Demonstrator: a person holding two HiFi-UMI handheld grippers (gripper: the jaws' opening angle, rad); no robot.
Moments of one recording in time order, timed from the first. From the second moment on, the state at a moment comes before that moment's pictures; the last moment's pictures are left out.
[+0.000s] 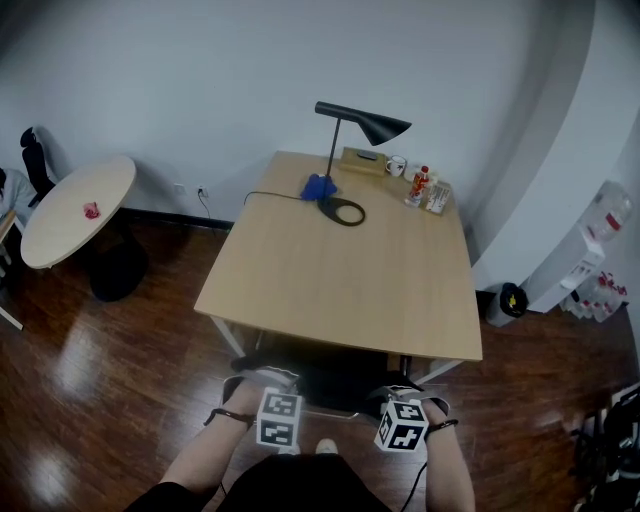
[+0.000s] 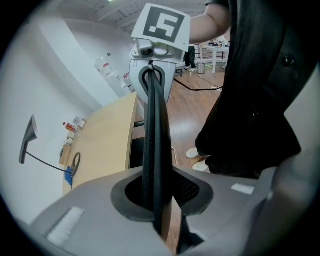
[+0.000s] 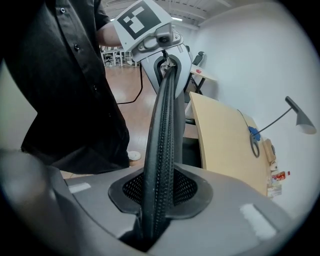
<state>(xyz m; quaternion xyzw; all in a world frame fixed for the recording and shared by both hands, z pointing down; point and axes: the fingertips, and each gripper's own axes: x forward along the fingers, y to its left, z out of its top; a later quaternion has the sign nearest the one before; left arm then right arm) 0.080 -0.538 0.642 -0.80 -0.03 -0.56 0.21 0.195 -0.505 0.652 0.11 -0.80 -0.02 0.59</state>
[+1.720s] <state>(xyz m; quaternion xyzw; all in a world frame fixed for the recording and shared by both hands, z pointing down) 0.053 -0.368 0.648 -0.80 -0.02 -0.57 0.19 0.169 -0.337 0.654 0.10 -0.80 -0.04 0.59</state>
